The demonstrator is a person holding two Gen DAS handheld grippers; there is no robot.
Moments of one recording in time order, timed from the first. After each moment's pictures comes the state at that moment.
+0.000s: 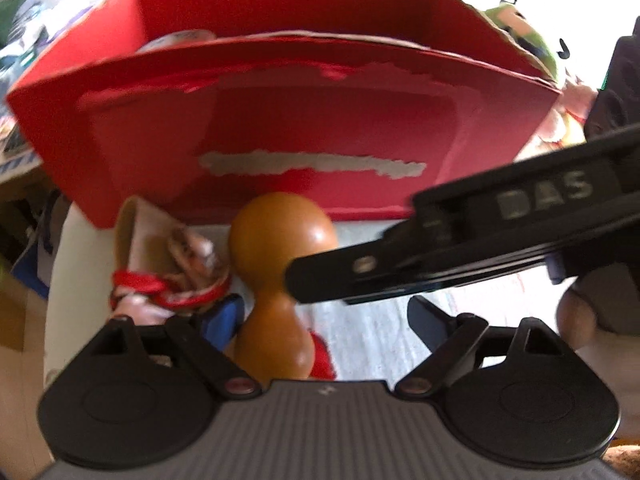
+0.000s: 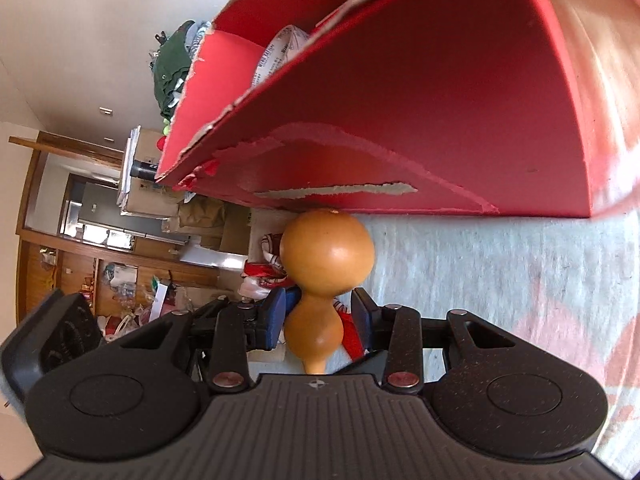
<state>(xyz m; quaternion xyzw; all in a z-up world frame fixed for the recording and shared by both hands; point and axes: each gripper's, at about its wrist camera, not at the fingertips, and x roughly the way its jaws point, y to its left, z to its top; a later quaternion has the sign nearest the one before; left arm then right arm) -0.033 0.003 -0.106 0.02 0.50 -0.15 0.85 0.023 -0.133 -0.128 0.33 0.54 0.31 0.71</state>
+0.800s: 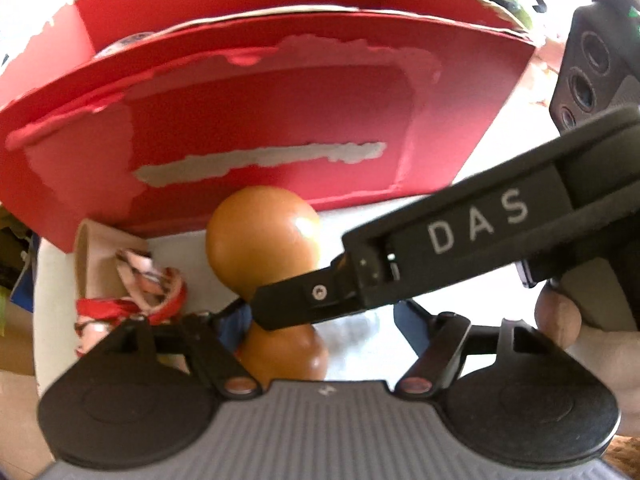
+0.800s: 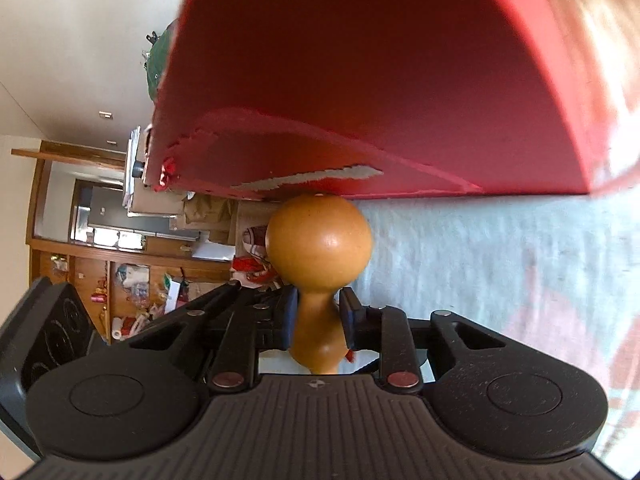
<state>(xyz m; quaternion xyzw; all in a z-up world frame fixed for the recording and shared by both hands) -0.028 -0.026 -0.115 0.06 0.53 -0.17 0.83 0.022 -0.176 -0.144 0.35 0.56 0.31 0.69</state>
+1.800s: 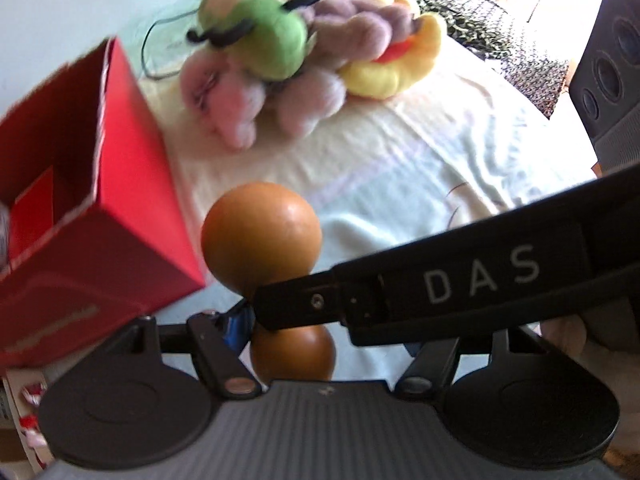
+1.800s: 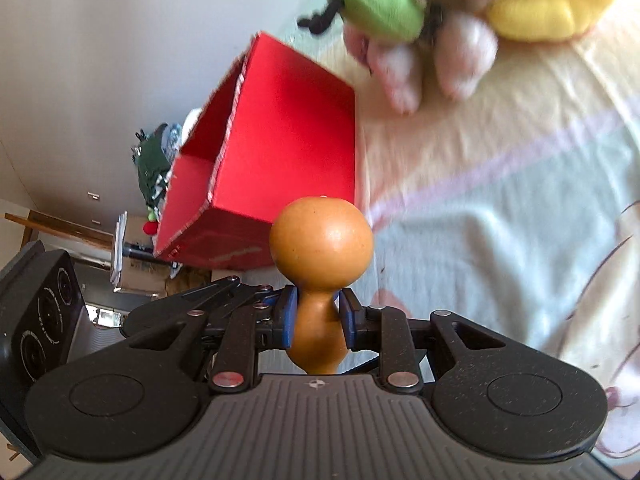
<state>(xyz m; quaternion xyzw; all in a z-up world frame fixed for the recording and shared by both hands) -0.050 -0.199 -0.067 0.17 0.51 -0.28 0.80 -0.042 -0.338 -0.106 0.38 0.47 0.22 0.77</state>
